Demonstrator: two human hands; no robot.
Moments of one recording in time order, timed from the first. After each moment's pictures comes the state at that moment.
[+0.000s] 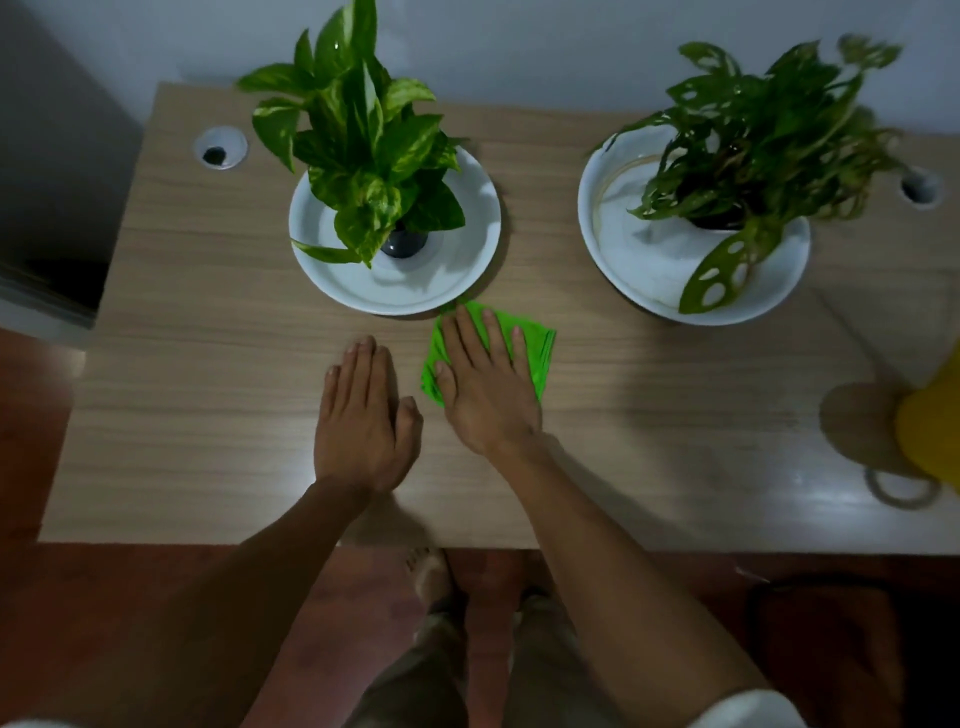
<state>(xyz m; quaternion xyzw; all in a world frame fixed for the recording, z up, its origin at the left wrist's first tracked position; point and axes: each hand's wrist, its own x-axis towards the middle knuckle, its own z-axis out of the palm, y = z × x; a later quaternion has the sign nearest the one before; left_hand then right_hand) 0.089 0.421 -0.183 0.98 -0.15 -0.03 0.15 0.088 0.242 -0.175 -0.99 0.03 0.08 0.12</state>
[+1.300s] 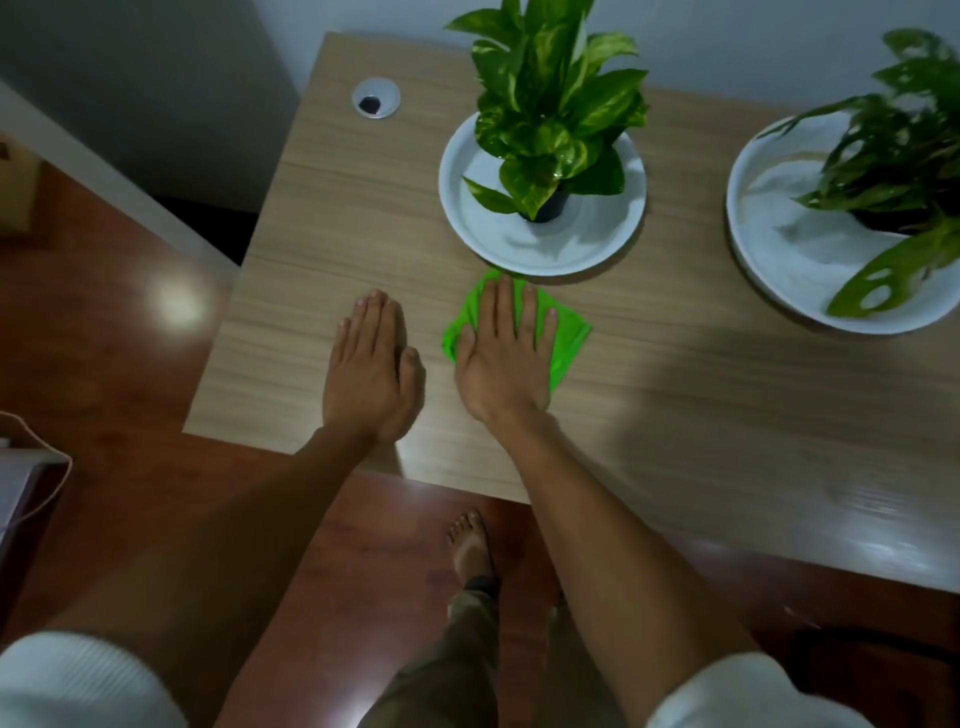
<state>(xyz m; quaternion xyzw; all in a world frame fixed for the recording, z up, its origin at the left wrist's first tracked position) 0.099 0.540 -0.176 0.98 -0.08 -0.03 0.16 0.102 0.370 -0.168 -0.98 0.09 0.10 0.13</state>
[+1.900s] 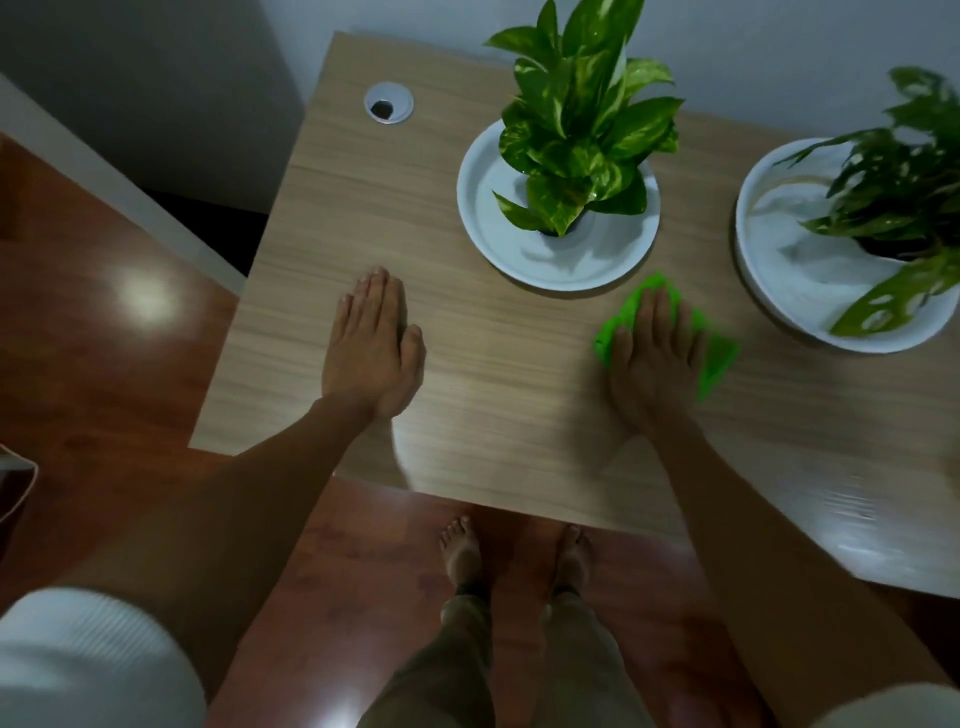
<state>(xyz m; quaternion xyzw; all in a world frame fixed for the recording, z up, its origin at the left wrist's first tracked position) 0.147 0.562 -0.170 0.98 -0.10 -0.08 0.17 0.096 0.228 -0.179 -0.97 0.19 0.07 0.10</state>
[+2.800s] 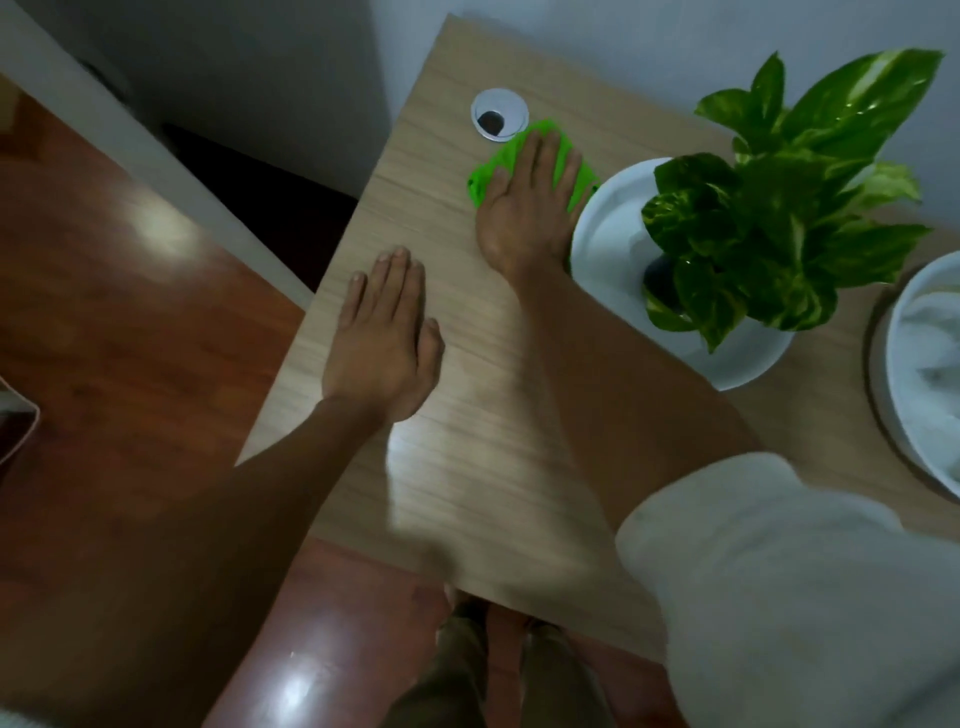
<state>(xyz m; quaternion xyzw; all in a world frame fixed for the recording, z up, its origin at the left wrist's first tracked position) 0.222 0.622 -0.183 0.99 -0.07 -0.03 0.15 0.374 0.468 -0.172 -0.99 0.09 0.06 0.13</state>
